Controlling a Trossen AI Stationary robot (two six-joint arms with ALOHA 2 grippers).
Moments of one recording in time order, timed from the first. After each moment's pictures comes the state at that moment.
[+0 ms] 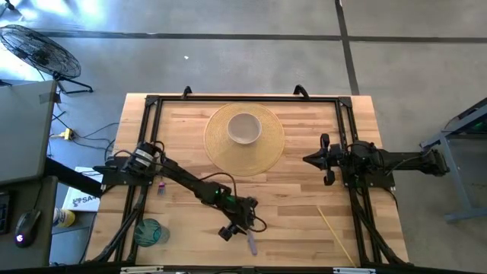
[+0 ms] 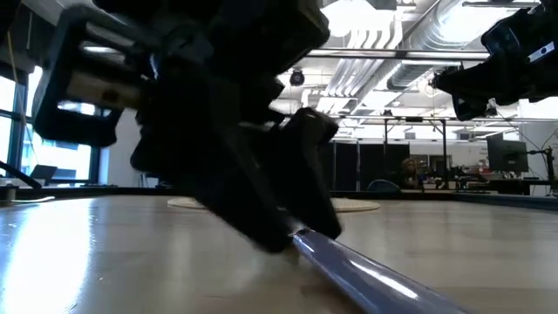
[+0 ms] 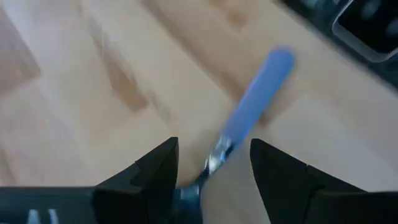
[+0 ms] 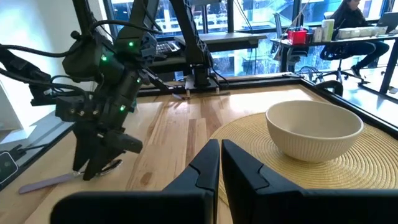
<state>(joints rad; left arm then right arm) -0.38 2.06 1.21 0.09 0.22 0.21 -0.03 0.14 0.01 0.09 -0.03 0.09</state>
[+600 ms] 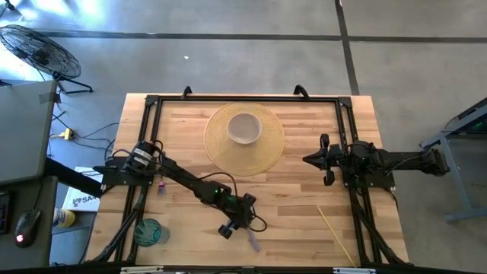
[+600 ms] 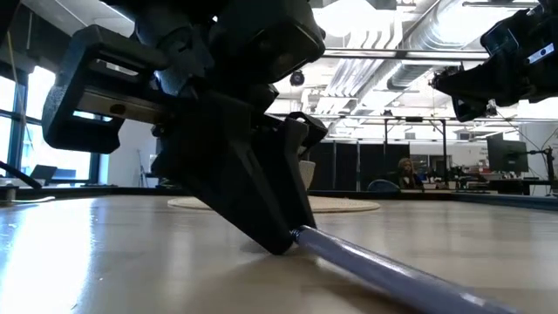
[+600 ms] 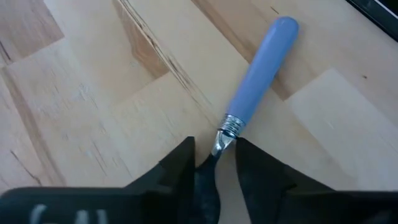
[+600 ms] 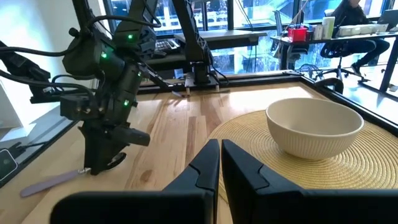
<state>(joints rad) -0.38 2.05 1.21 0.00 0.16 0.19 -0.03 0.14 0.01 0.09 -0.03 0.09</state>
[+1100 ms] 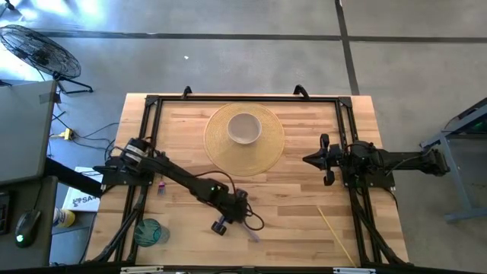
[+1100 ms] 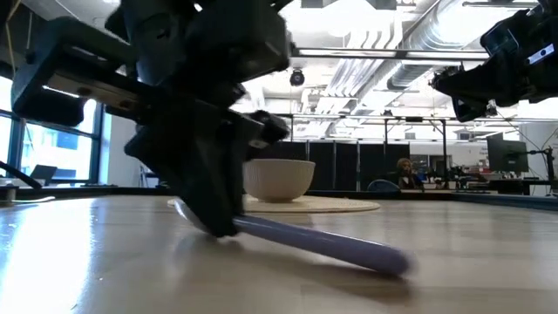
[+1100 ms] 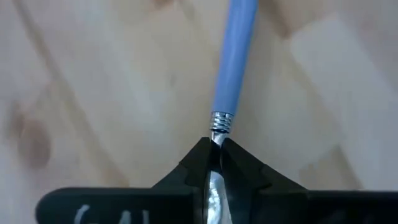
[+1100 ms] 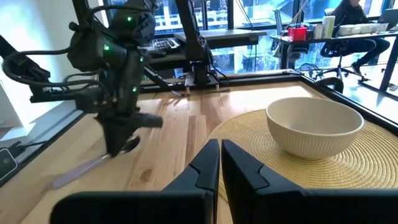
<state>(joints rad) -0.38 1.95 1.21 -0.26 0.11 0.12 -0.03 0.14 0.01 0.09 -0.03 0.09</state>
